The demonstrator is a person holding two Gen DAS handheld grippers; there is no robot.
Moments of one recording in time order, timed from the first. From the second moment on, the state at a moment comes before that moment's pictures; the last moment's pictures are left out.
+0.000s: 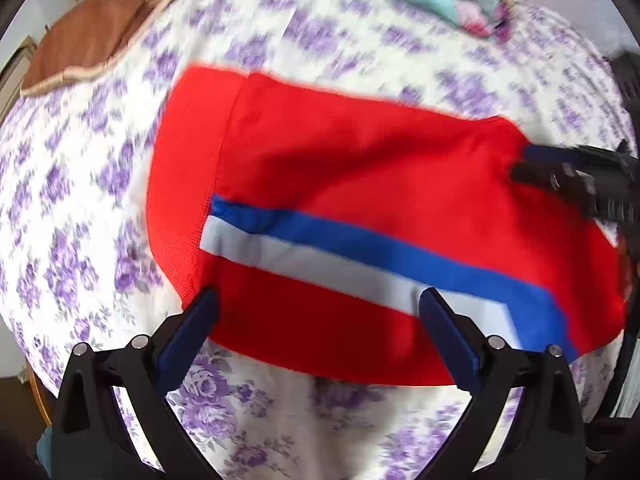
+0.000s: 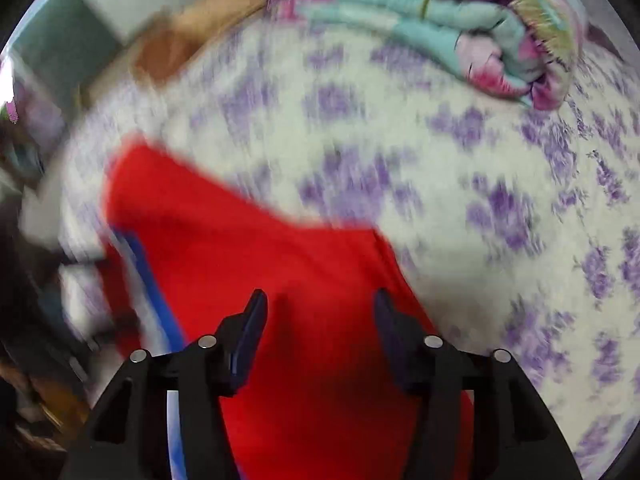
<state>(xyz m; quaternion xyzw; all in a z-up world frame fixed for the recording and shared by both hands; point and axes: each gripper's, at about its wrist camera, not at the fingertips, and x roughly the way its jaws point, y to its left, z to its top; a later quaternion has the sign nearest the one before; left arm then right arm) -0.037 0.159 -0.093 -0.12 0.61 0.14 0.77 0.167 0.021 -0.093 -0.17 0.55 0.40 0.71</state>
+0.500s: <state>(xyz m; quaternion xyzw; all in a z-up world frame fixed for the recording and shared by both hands) -0.022 0.146 -0.060 -0.10 0.58 0.13 0.80 0.053 -0.346 -0.042 0.15 0.54 0.10 0.82</state>
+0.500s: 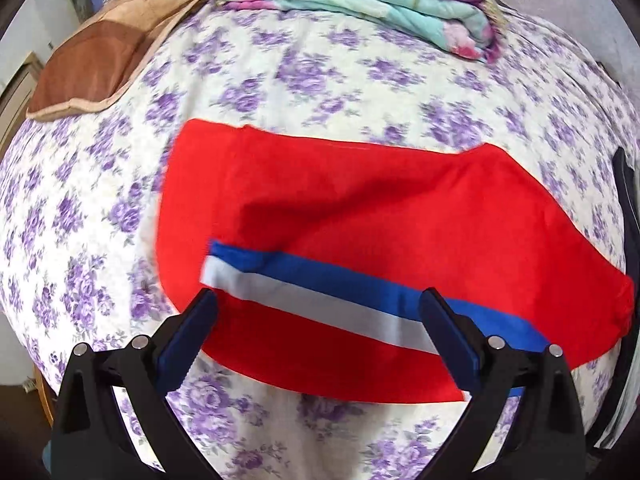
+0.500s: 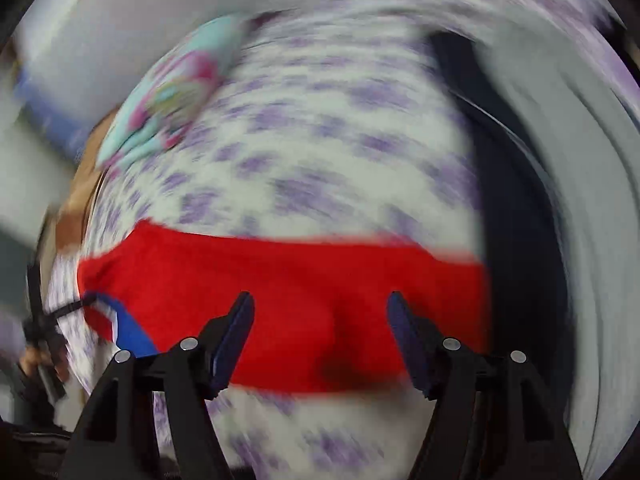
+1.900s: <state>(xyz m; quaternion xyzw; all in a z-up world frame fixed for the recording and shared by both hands) -0.022 0.132 -0.064 -0.11 0.57 0.12 0.80 0.044 -0.041 -0.079 -0.06 0.56 0.39 0.73</state>
